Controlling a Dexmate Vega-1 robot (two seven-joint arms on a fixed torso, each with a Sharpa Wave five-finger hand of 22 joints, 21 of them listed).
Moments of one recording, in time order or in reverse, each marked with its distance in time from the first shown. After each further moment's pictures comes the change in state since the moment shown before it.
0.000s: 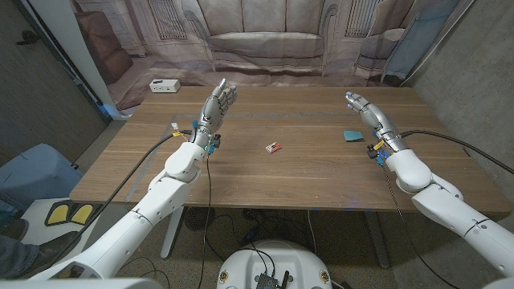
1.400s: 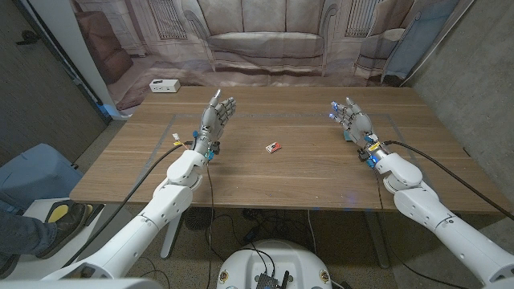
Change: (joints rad) left arm 0.009 -0.052 -0.008 0.113 -0.138 -0.016 -0.077; left_hand 0.005 0.005 0.000 0.000 0.000 0.000 0.000 0.000 0.000 0.004 0.004 0.001 0.000 0.000 0.000 0.000 0.000 0.000 0.000 0.000 0.000; right arm 0.131 0.150 -0.068 0.254 0.400 0.077 0.438; right_hand -0.024 -0.032 -0.025 0.017 0.000 0.054 -0.001 -0.004 0.000 0.019 0.013 -0.023 0.000 -0.002 0.016 -0.027 0.007 -0.019 0.014 -0.043 0.003
